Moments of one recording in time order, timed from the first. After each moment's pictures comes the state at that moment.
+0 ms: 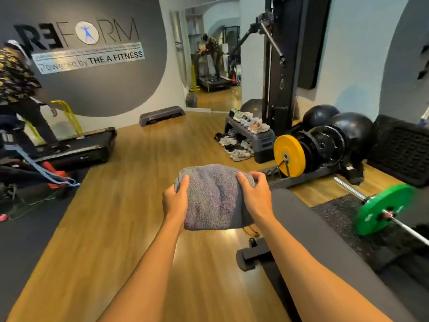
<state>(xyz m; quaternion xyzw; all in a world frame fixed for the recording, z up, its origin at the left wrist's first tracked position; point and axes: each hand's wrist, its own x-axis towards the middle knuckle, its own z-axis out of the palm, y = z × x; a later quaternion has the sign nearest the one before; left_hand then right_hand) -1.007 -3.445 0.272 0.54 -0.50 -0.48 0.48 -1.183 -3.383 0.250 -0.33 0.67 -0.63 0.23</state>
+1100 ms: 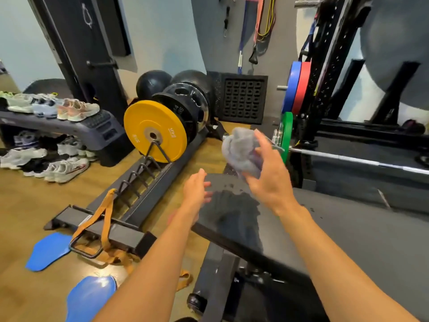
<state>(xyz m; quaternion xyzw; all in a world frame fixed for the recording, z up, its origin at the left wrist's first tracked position) -1.525 -3.838 -0.213 0.22 -0.66 -0.71 0.05 -1.528 -3.658 -0.159 -0.23 0.86 -0.41 -0.21</state>
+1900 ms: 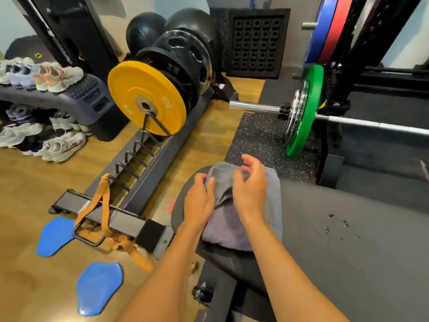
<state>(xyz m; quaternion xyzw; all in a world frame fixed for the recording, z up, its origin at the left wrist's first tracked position) -1.607 -3.840 -0.295 0.18 -0.89 -0.41 0.08 -1.630 -3.730 -0.258 0.01 0.76 -0.64 -0.13</state>
